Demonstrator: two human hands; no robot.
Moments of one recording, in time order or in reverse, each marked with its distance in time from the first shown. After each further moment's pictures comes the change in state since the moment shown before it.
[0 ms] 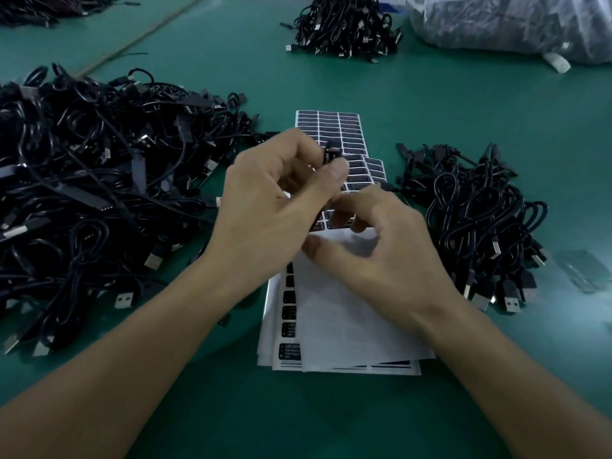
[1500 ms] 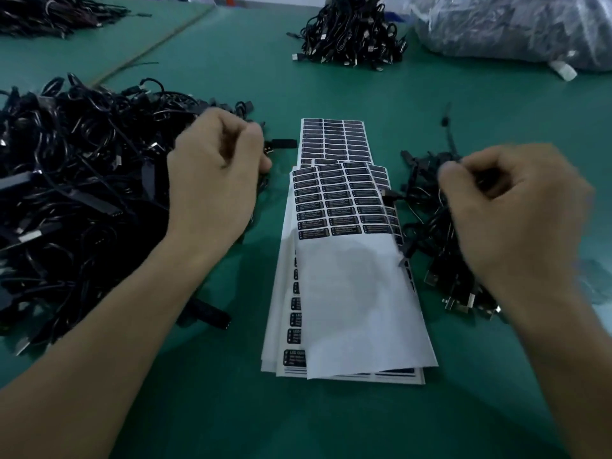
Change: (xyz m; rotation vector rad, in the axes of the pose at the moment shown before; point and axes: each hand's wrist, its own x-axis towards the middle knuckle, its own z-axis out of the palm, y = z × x) left_hand 0.022 -0.019 -0.033 0.193 0.298 -0.171; right_hand 0.009 0.007 -0.057 -0.380 0.603 0.091
